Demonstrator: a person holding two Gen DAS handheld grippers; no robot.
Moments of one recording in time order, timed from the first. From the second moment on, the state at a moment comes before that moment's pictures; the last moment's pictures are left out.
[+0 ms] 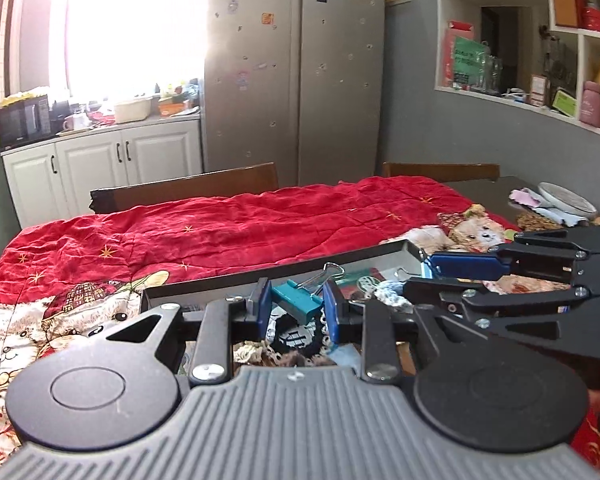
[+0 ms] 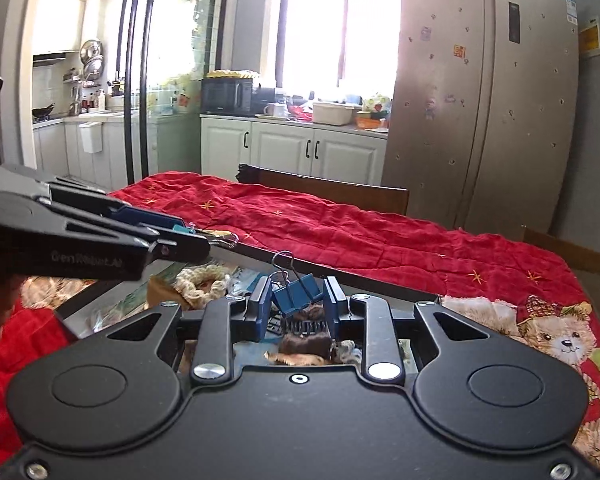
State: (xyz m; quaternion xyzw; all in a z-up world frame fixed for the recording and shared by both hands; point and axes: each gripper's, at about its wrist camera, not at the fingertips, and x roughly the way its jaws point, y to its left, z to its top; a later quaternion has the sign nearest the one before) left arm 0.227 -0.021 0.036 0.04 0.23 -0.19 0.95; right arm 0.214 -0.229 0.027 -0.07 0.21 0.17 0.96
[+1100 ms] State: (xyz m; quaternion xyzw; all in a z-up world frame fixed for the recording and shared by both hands) left arm 0.263 -0.035 -0.016 0.05 0.27 -0.14 0.95; right arm 0.267 -0.224 -0.025 -0.04 0.25 0.14 0.96
